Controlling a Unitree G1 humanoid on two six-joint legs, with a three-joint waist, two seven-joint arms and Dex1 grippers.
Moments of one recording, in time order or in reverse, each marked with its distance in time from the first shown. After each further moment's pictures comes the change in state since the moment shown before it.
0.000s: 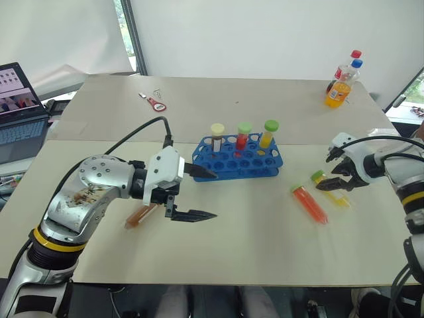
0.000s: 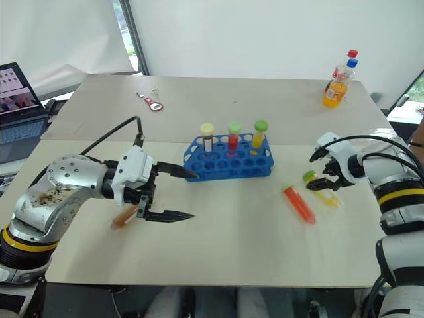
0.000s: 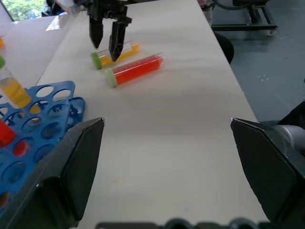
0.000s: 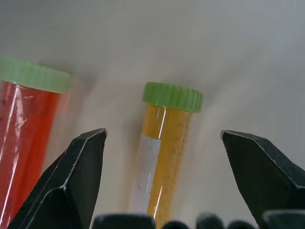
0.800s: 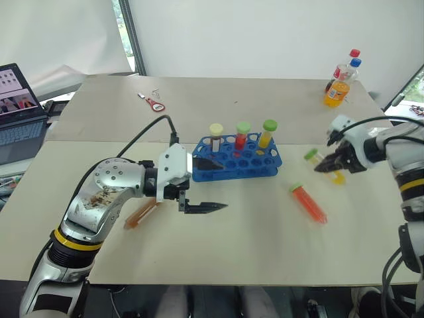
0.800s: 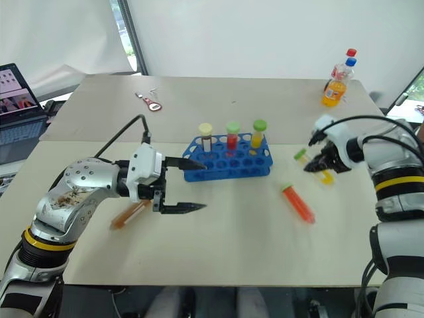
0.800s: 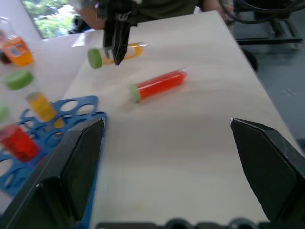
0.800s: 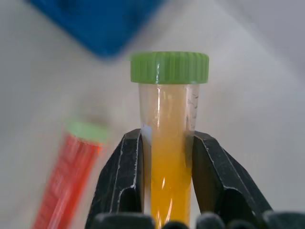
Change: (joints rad) left arm 0.039 -0.097 0.040 0.110 0.101 -0.123 0.144; right arm 0.068 0.025 -0.326 -0.424 0.094 0.180 0.039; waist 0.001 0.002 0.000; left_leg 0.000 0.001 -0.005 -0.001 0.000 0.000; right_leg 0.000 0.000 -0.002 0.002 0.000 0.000
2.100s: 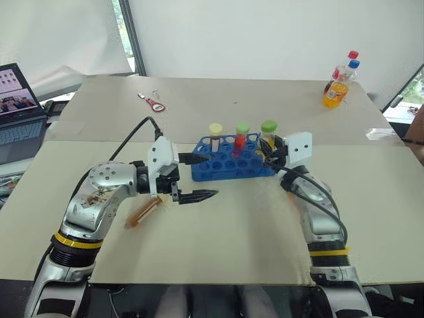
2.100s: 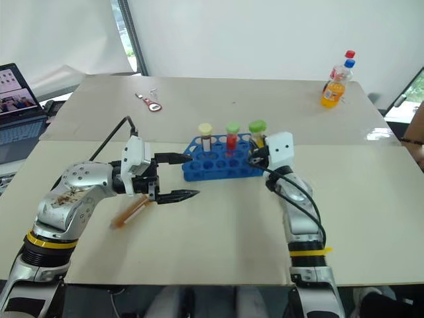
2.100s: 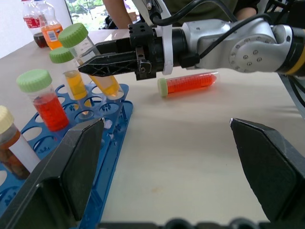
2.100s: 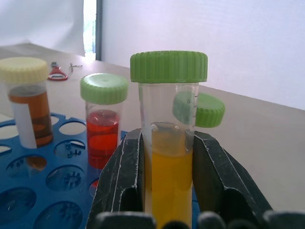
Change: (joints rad) left arm -0.003 -0.039 0.028 0.069 -0.050 0.034 -0.019; right arm 0.432 0.723 -0.163 -0.212 0.039 -0.716 -0.971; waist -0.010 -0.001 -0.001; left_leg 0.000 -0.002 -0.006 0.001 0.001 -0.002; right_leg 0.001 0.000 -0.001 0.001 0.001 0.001
